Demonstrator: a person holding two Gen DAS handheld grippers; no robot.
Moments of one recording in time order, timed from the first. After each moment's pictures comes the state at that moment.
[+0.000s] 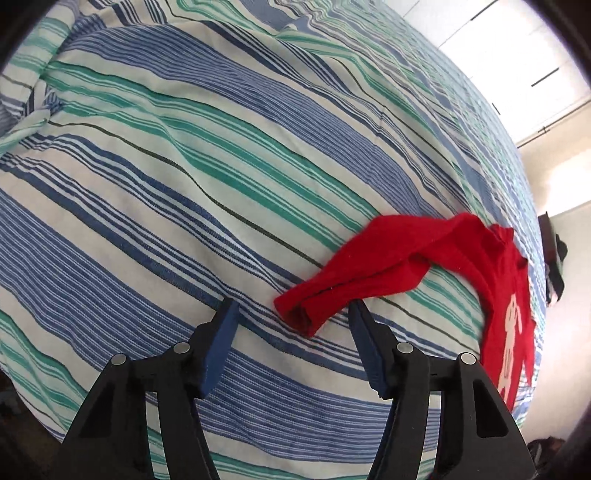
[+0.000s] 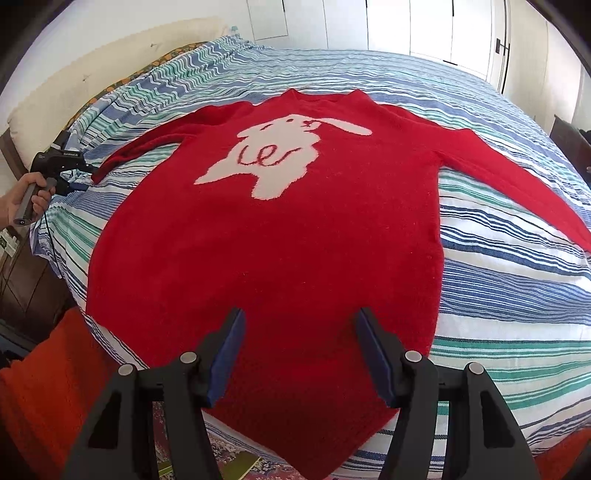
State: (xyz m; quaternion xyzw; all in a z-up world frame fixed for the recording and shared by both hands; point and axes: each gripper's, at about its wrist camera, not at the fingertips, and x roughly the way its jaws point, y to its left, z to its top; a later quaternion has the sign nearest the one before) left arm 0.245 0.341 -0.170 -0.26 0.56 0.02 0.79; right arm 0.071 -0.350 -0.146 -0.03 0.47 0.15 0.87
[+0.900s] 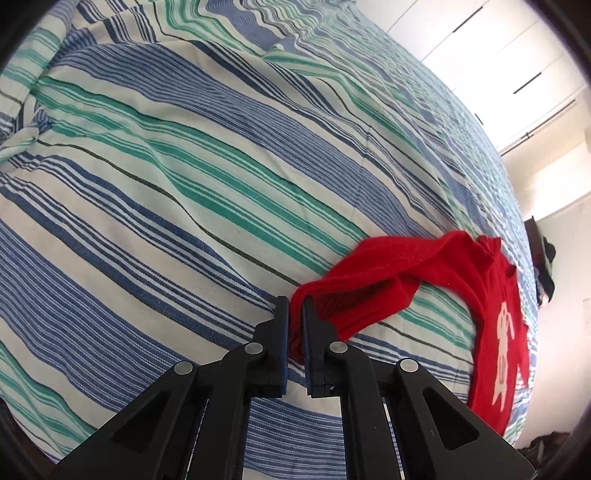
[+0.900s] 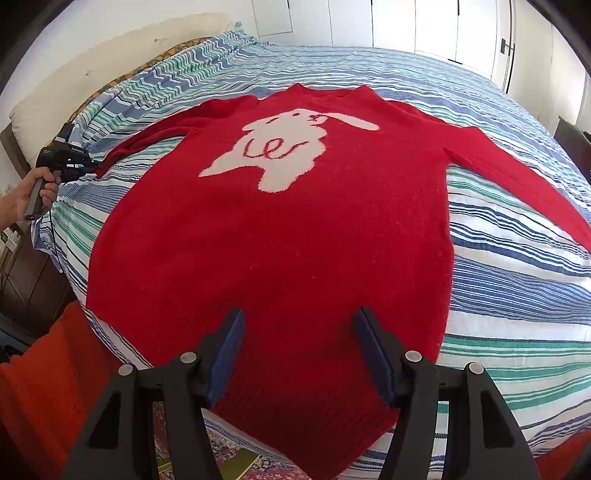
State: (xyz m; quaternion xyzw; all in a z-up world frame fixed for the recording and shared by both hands) left arm 0.245 0.351 -0.170 -0.26 0.53 0.00 0.81; right arm 0.071 -0.348 -0.149 -0.04 0.48 0.16 0.86
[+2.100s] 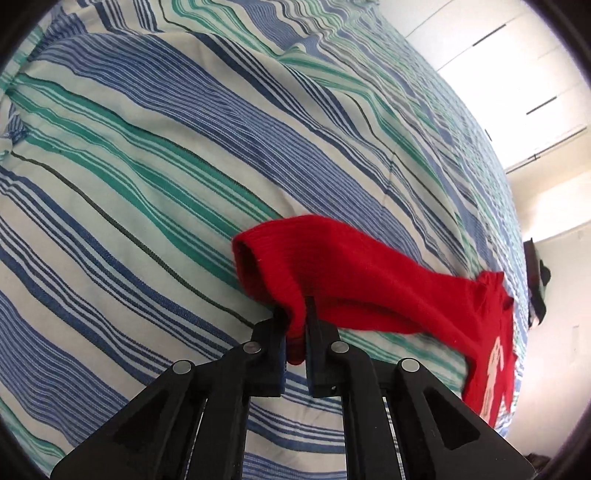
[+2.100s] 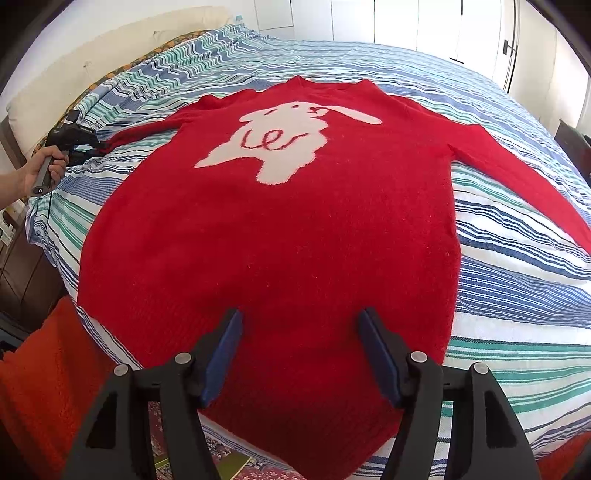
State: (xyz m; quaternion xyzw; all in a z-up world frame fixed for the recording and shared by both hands) left arm 0.283 0.373 -0.177 -0.28 0.55 0.01 0.79; right arm 0.077 -0.344 -0.156 -0.05 0.49 0.15 0.86
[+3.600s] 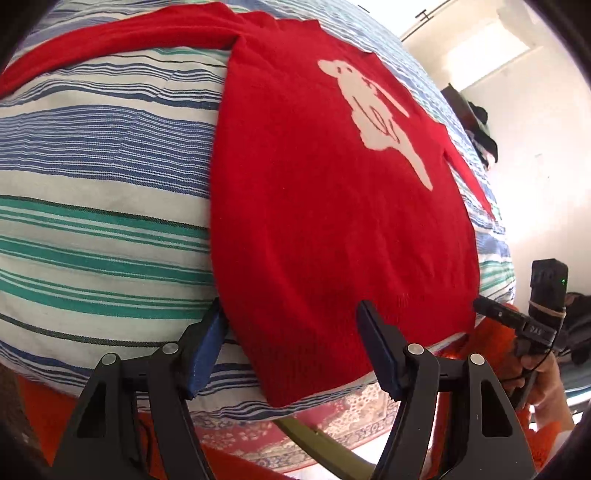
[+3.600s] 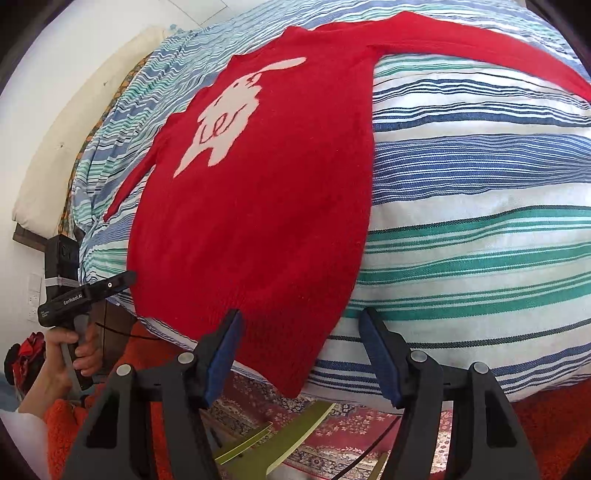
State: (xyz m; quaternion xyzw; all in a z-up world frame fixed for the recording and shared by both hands) left arm 0.085 0.042 -0.176 -0.16 0.59 -0.20 0.77; right arm 0.069 -0.425 -0.161 0.16 0.59 0.17 0.78
